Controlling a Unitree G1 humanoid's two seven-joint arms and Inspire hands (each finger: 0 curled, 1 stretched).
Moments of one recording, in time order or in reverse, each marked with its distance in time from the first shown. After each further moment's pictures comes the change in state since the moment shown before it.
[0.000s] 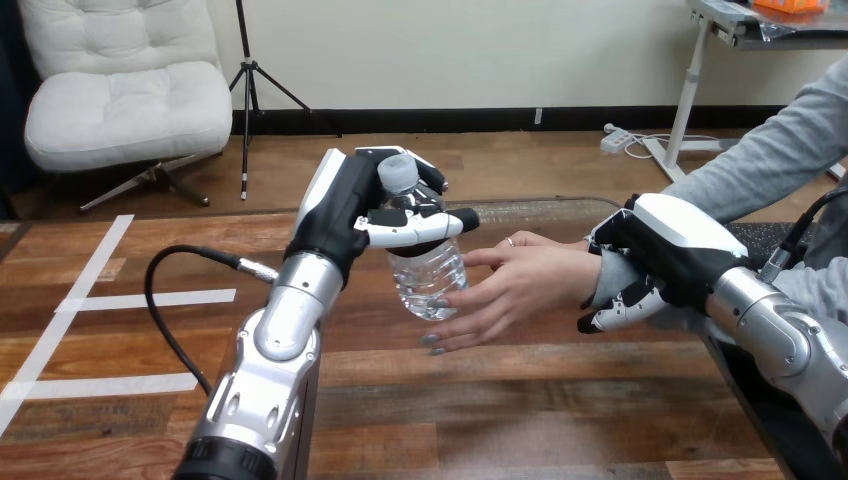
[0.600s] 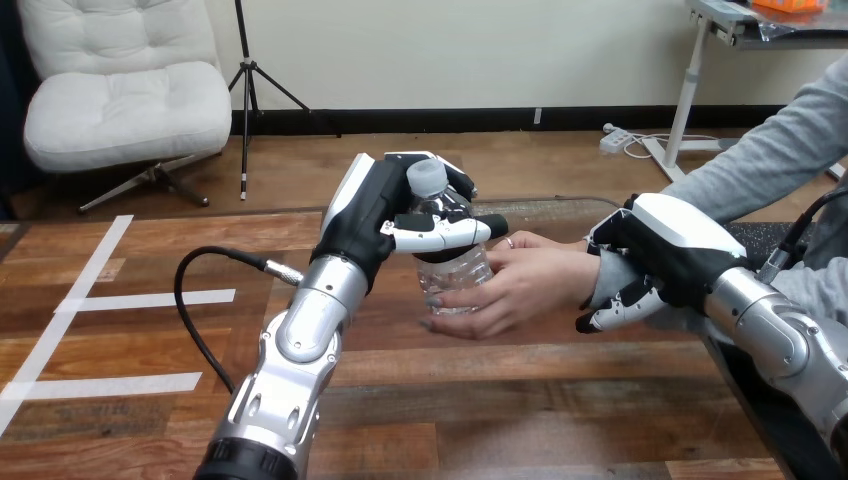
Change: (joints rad) left arm -0.004 -0.031 -0.004 0.004 -0.003 0.000 -0.018; right arm 0.000 0.003 -0.003 0.000 0.001 0.000 0.000
